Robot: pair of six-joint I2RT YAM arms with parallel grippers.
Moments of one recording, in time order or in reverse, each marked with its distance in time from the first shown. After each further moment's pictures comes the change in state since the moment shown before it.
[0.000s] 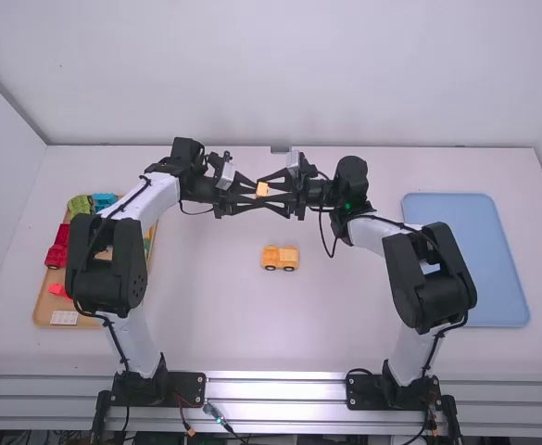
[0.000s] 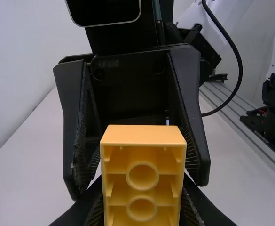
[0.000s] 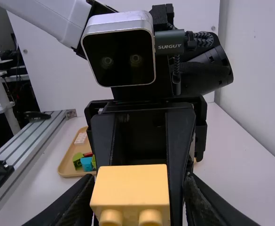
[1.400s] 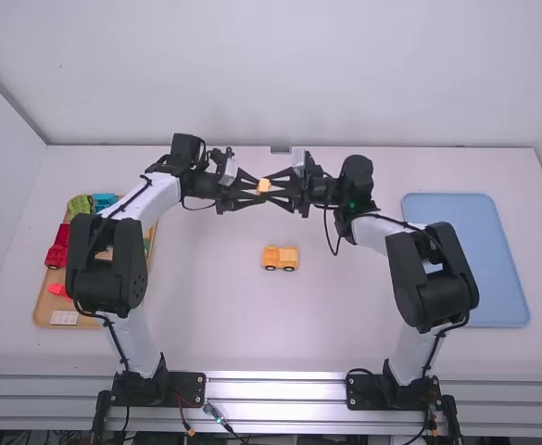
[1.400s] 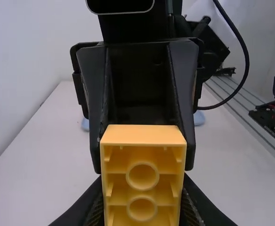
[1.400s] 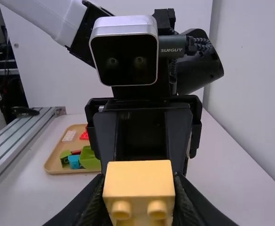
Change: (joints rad) left arm -0.002 0.000 0.000 0.126 -0.036 -0.109; right arm -0.019 0.000 0.000 0.018 -0.004 -0.045
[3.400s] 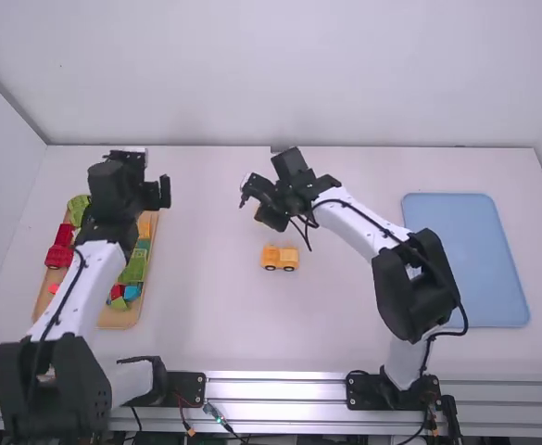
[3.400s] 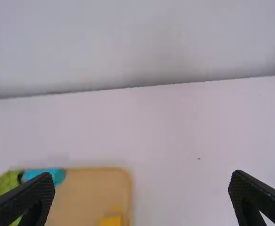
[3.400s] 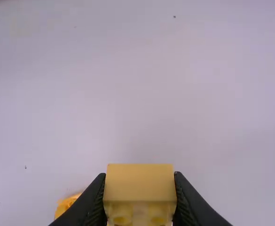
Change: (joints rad) left arm 0.252 -0.649 -0.534 0.417 -1.493 -0.941; right arm 0.260 0.002 0.412 -1.513 0.899 -0.702
